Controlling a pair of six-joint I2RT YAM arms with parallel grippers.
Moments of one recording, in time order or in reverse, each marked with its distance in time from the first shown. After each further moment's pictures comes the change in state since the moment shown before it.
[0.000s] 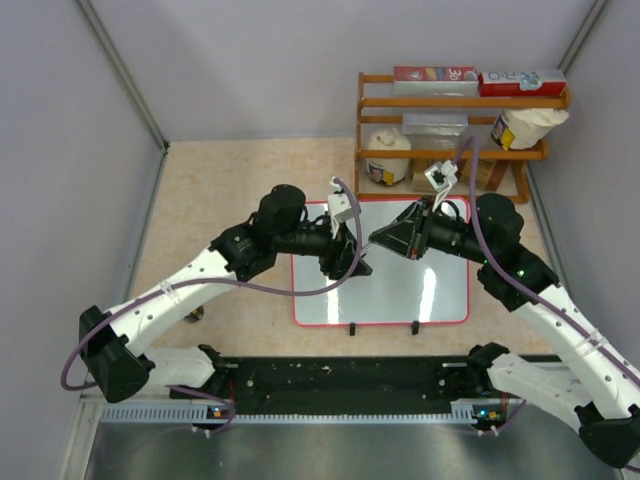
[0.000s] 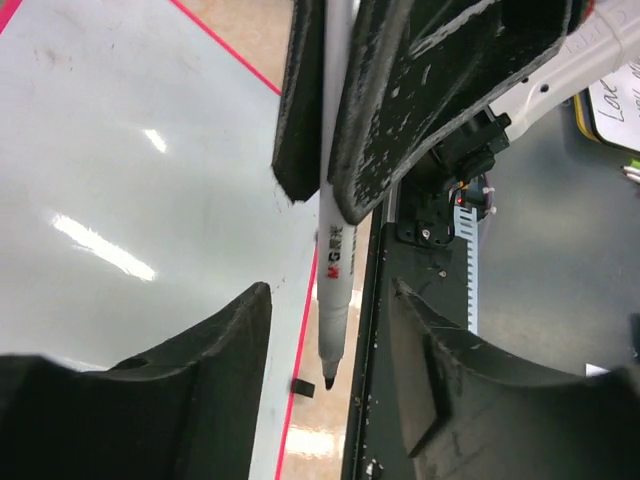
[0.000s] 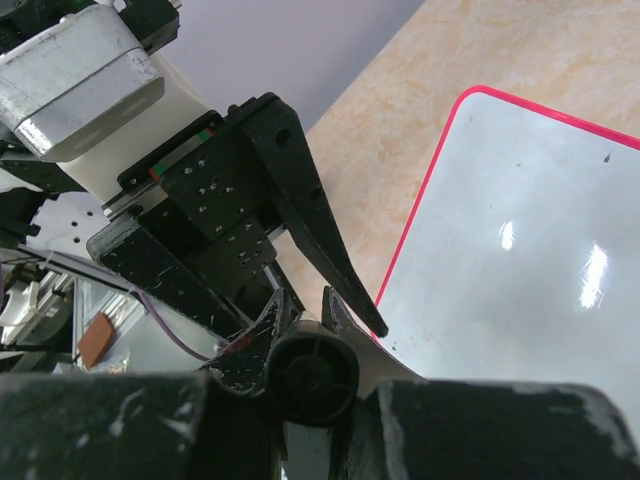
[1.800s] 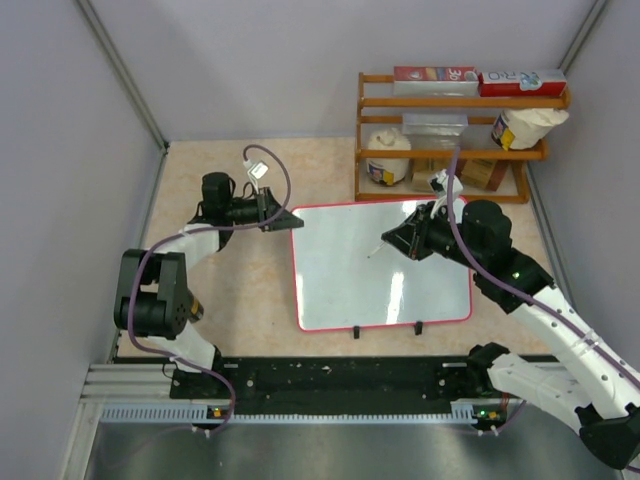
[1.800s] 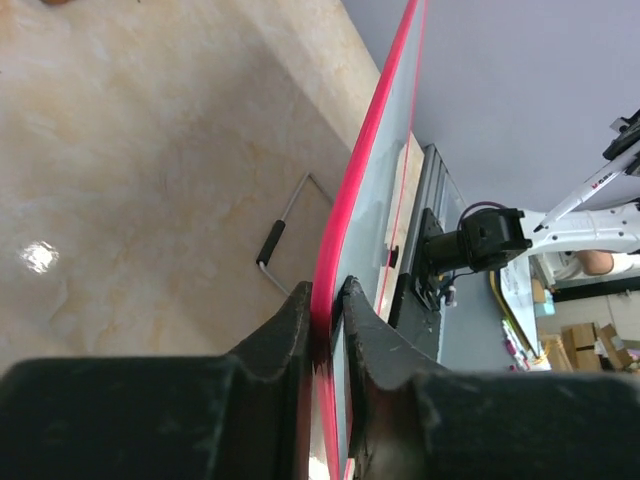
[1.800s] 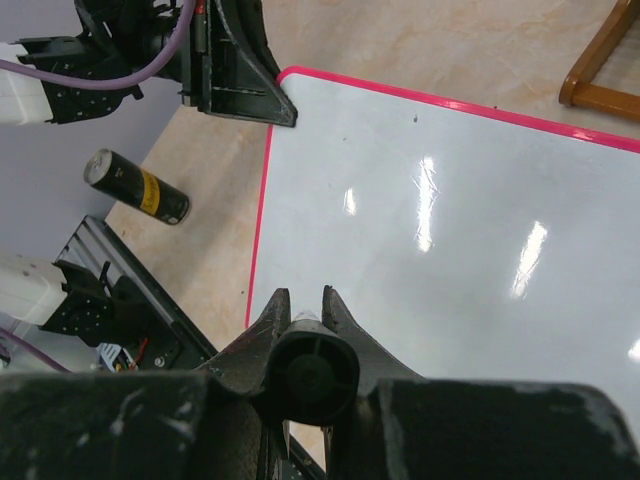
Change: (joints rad) left arm 0.718 0.363 -0.260 0.607 0.509 -0.483; right arm 0.000 -0.010 -0.053 -0.121 0.273 -0.138
